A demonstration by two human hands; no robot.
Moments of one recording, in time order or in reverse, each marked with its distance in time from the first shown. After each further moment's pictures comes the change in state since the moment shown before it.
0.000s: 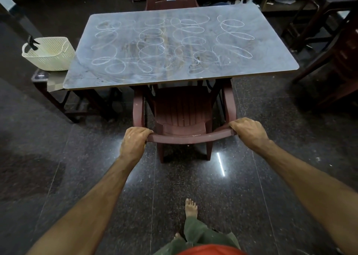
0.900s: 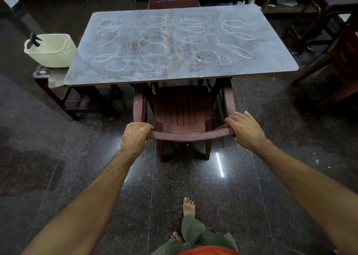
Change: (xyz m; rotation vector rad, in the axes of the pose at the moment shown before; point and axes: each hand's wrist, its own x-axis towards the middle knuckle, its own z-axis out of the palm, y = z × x) left_hand 0.007 0.002 -0.002 0.063 -0.078 0.028; right_hand 0.000 0.001 0.011 -0.026 0.045 -0.081
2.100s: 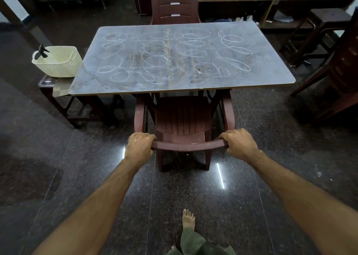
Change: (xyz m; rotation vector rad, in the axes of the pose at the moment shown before) left_hand 0.006 0.008 0.010 0.121 -0.148 -0.109; right_hand 0.007 -0.016 -0.009 0.034 -0.024 -0.032
